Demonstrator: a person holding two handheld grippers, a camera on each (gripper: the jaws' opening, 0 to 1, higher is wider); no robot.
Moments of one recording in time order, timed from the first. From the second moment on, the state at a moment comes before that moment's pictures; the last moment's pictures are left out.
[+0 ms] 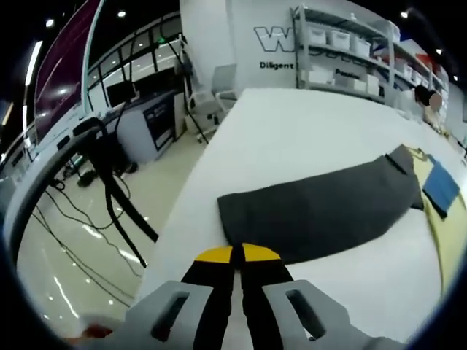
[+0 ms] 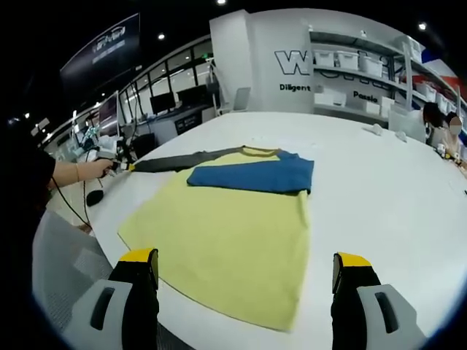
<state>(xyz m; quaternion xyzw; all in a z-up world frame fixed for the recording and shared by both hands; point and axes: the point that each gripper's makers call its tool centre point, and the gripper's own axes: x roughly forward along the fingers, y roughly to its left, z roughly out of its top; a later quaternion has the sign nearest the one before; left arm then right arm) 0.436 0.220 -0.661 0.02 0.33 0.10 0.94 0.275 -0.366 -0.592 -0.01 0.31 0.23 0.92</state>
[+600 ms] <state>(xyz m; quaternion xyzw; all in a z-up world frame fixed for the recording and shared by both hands) 0.491 0.239 -0.668 0.07 0.32 0.08 0.94 0.274 -0.369 -0.595 0.01 0.32 0.22 0.92</state>
